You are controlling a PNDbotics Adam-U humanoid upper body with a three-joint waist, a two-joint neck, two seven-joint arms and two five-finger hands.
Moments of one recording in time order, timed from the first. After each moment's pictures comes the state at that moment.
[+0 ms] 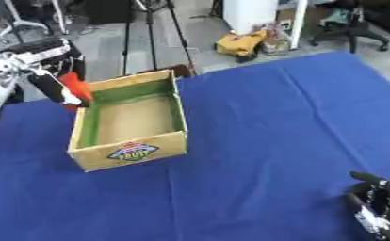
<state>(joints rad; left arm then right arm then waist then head) -1.16 0.46 -0.14 -0.89 -0.75 -0.19 -0.52 -0.05 -0.52 0.03 -1.65 -0.25 -0.24 0.01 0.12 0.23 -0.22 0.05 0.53</state>
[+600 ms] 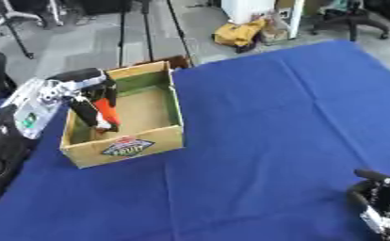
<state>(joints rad) -1.11 0.37 -0.12 -0.80 -0.87 -0.18 -0.49 -0.08 -0.52 0.04 -1.65 -0.25 -0.24 0.01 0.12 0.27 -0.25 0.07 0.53</state>
